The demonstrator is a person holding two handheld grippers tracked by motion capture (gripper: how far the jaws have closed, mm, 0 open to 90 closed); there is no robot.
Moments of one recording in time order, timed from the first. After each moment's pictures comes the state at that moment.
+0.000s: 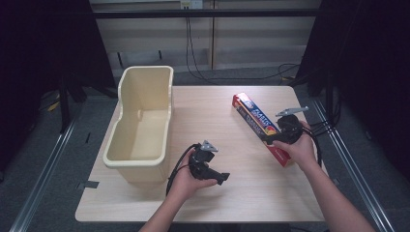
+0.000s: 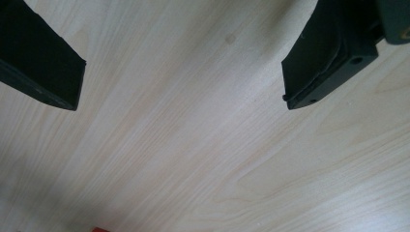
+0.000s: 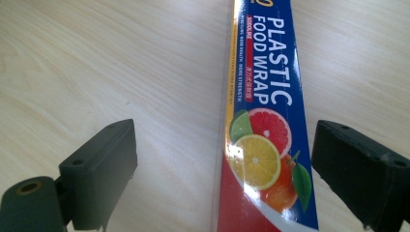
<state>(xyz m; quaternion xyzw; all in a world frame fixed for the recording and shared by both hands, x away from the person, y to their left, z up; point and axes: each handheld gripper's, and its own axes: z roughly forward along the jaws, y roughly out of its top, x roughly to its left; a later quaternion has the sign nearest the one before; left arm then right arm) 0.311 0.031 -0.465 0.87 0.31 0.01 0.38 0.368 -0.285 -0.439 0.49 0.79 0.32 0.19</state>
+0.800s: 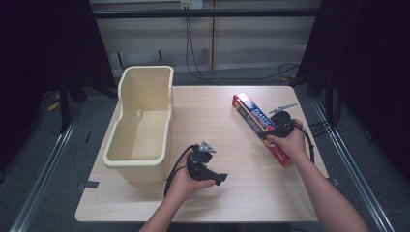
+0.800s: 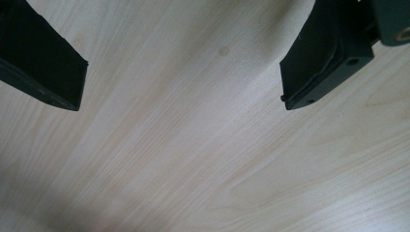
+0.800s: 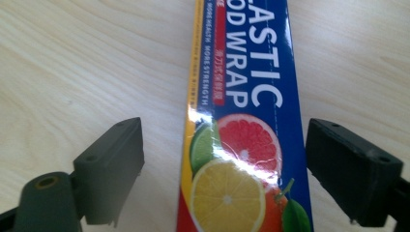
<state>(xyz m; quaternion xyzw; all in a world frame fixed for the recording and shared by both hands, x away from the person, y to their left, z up) 0.310 0.035 -0.466 0.88 0.31 0.01 0.37 0.405 -0.283 -0.467 0.52 0.79 0.26 0.17</state>
